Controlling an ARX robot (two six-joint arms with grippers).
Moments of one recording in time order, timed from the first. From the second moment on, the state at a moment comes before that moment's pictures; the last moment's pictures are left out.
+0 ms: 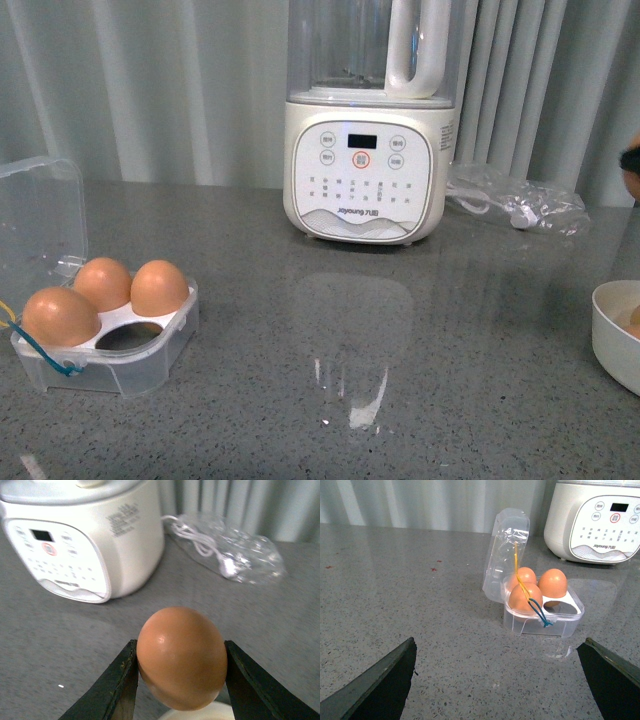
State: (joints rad) left arm 0.00 0.00 0.03 0.00 0.00 0.00; right arm 0.03 1.36 0.81 0.31 -0.21 0.03
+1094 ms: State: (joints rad) left arm 0.00 0.00 0.03 0.00 0.00 0.00; right arm 0.49 1.83 1.11 0.43 -0.78 0.08
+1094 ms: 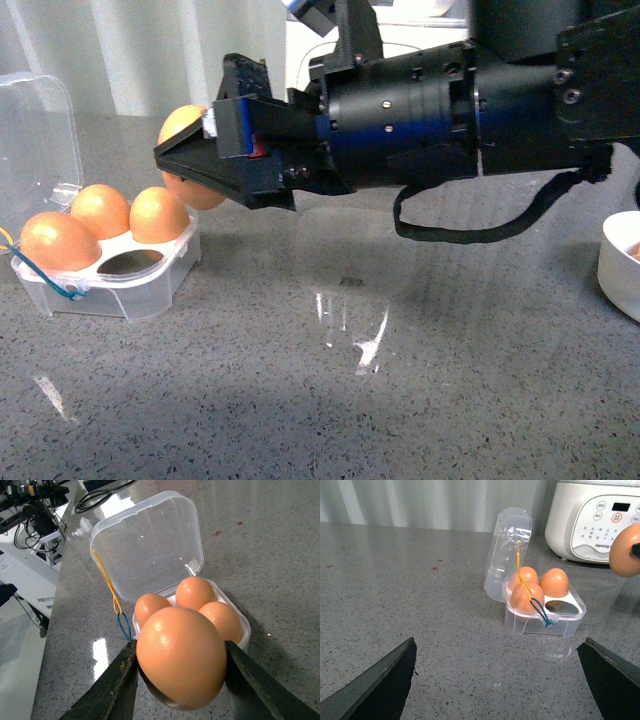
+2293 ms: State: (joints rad) left arm 0.00 0.00 0.03 0.00 0.00 0.00; right arm 0.60 1.99 1.30 0.30 -0.69 -0.04
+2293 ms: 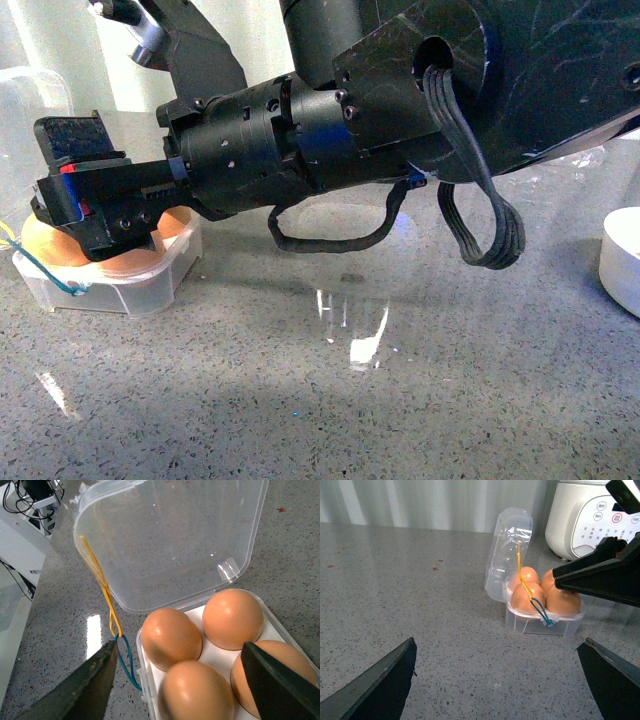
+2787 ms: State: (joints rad) left arm 0.00 0.00 0.03 0.00 0.00 0.00; right arm 0.52 1.92 1.25 0.36 -0.67 -0.01
